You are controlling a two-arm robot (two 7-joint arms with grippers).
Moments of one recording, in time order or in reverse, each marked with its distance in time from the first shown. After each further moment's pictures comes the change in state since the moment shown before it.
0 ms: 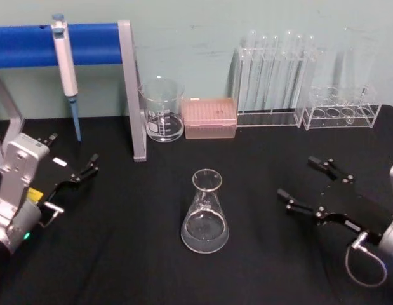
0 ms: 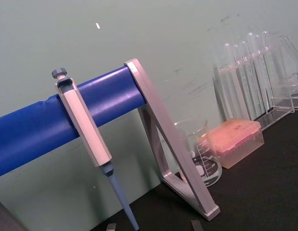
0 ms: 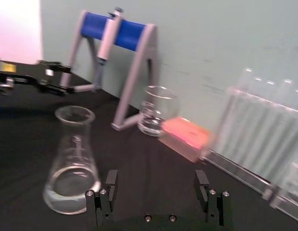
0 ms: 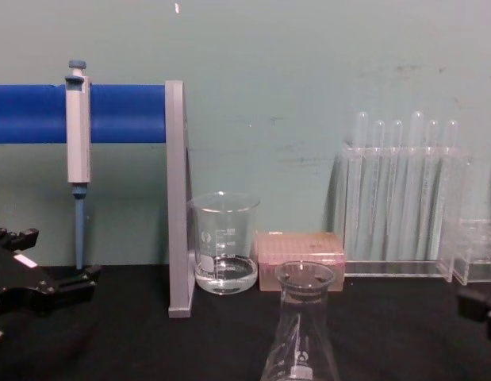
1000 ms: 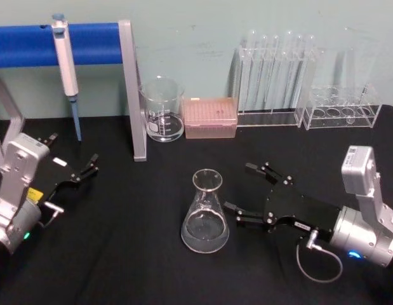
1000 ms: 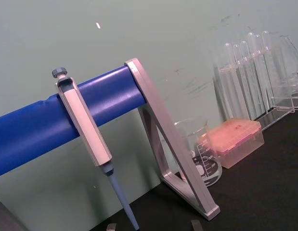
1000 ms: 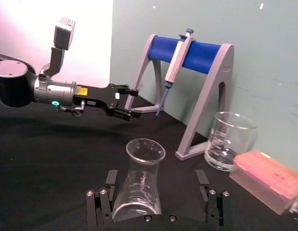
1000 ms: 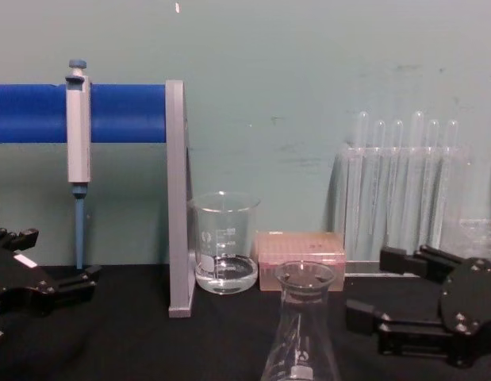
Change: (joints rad) left arm 0.000 0.000 0.000 0.000 0.000 0.000 0.000; right arm 0.178 -0.149 -0.101 0.149 0.008 -0.015 0.290
